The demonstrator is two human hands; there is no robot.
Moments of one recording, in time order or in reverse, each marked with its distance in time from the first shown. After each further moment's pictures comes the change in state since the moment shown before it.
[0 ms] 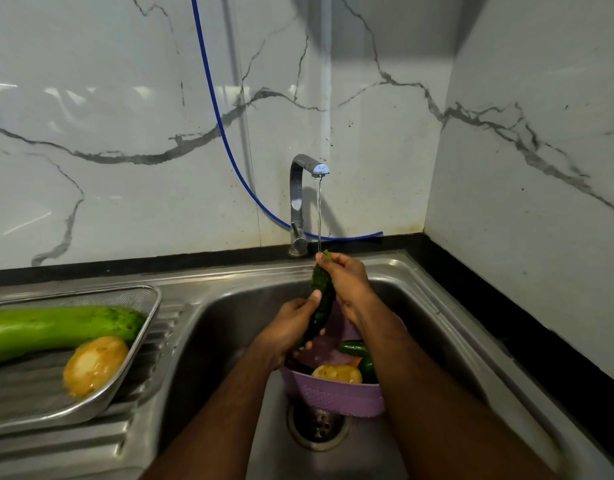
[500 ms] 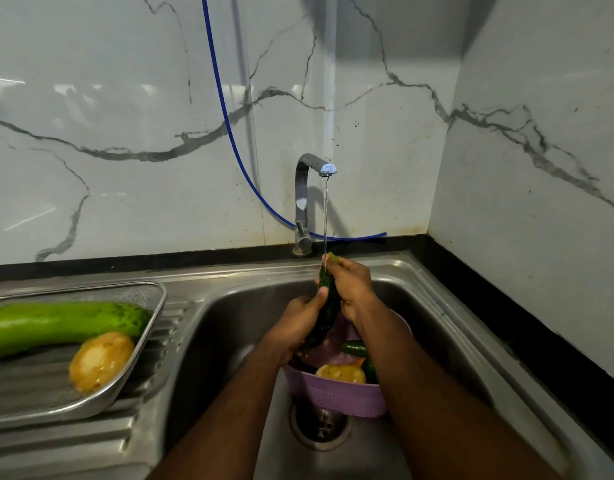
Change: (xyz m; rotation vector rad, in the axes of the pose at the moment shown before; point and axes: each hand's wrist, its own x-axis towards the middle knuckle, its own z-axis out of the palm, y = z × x) left_hand 0.005 0.004 0.007 -0.103 0.003 0.005; right_hand 0.006 0.005 0.004 0.055 0.075 0.073
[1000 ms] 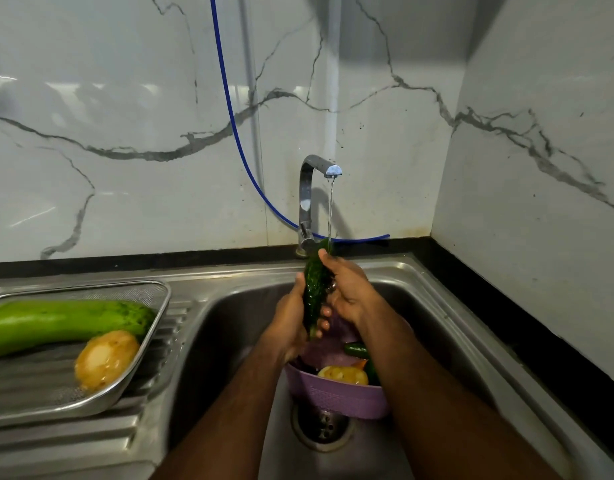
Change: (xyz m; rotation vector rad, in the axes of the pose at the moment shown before) left_hand 0.010 -0.003 -0.008 -0.377 -0.011 0.019; right_hand -0.015 -0.007 0.005 0.141 -0.201 0.107
